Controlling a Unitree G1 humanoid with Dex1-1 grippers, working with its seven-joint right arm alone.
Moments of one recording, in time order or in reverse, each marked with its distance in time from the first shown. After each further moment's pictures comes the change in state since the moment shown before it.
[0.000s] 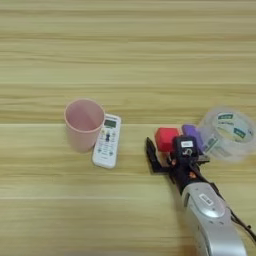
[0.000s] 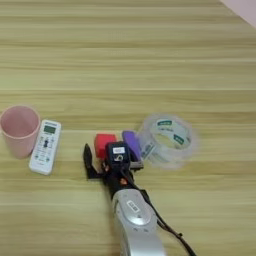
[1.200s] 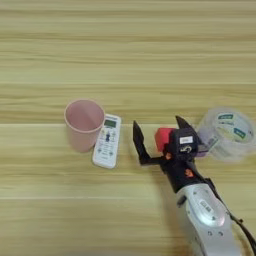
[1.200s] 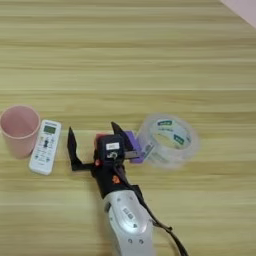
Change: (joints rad) arm 0.107 0.051 0.111 -0.234 0.000 -0.140 0.020
